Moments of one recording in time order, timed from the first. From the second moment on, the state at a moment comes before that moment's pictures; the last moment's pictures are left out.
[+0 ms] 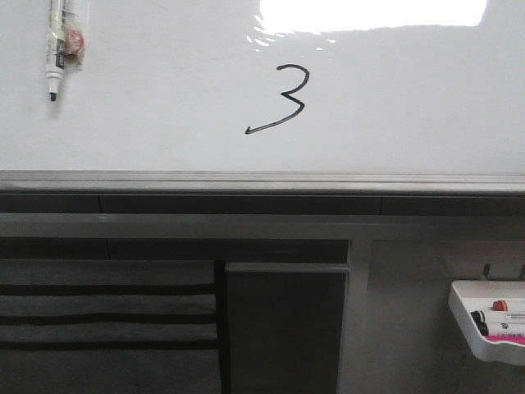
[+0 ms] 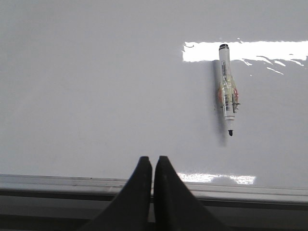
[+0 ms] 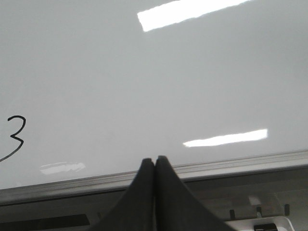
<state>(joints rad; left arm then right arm) -0.03 0.00 0.01 -0.16 -0.02 0.10 0.08 0.03 -0.06 -0.20 0.08 0.39</state>
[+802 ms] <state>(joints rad) -0.03 0.00 0.01 -0.16 -0.02 0.10 0.07 -0.01 0.01 0.08 0.00 -0.01</state>
